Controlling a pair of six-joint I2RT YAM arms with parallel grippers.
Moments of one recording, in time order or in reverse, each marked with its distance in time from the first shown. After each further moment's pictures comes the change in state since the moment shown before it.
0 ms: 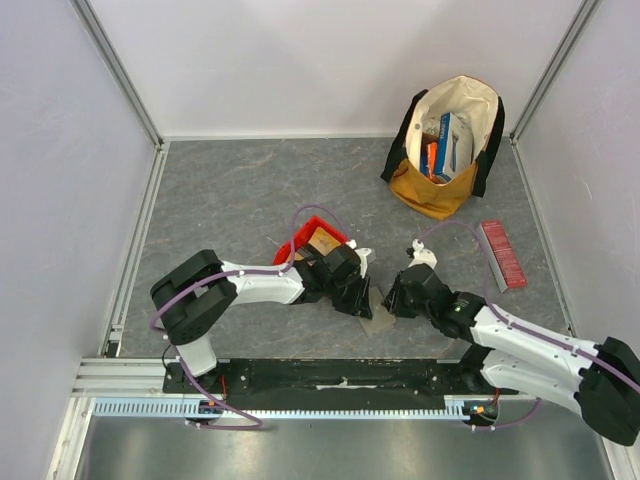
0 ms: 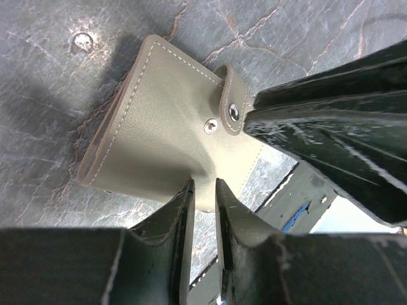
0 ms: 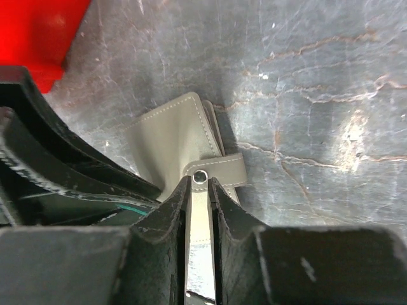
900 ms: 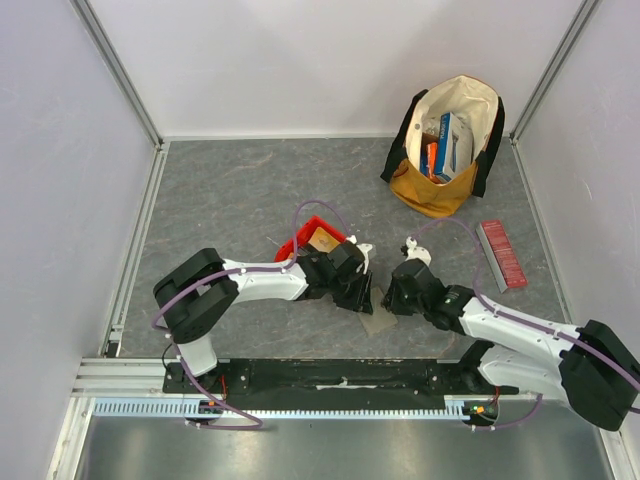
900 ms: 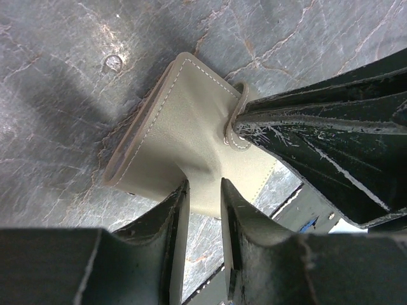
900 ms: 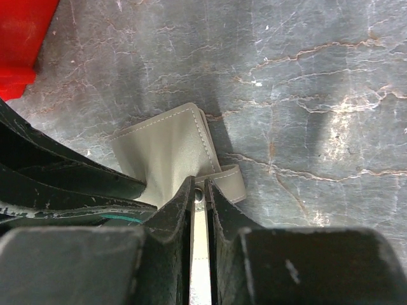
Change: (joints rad) left arm -0.003 0.019 0.060 -0.073 -0.071 0.000; right arm -0.027 0.091 0.040 0.001 0.000 -0.032
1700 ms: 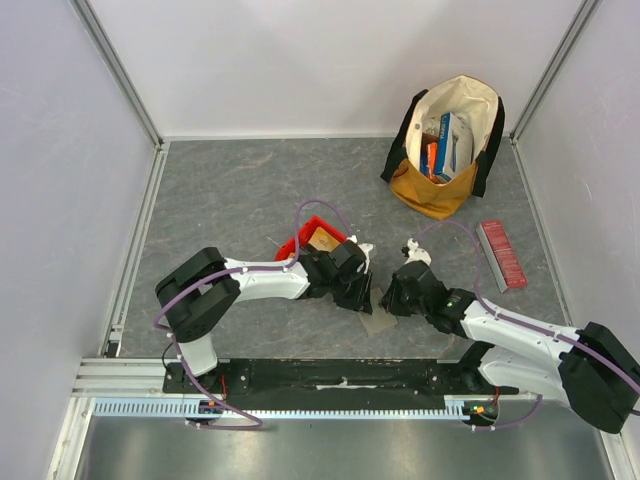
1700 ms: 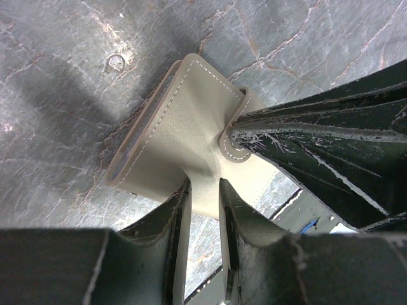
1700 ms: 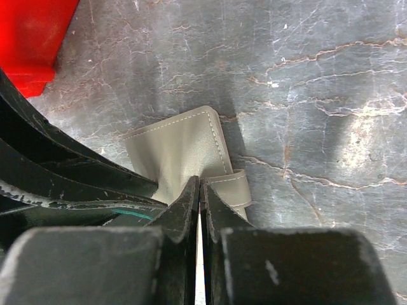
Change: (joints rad) left arm 0.000 0.013 0.019 -0.027 -0.001 0.000; right arm -0.007 -0.011 -0.045 0.087 -0.063 0.016
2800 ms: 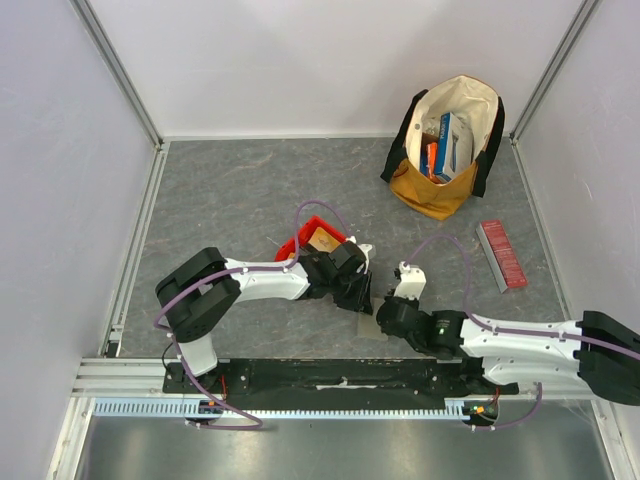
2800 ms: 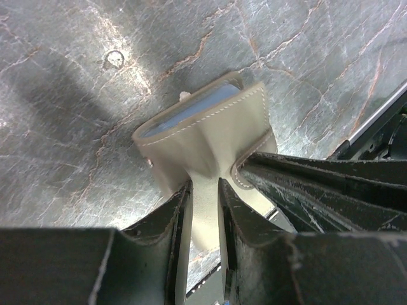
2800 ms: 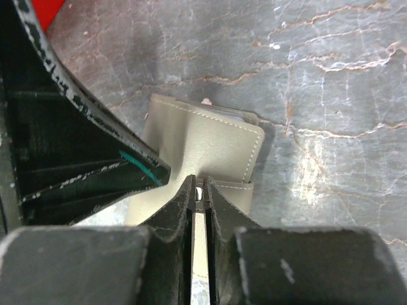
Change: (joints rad) left arm 0.000 0.000 -0.003 0.001 0.000 -0.027; right arm 0.413 -0.013 -0.016 -0.085 0.496 0.195
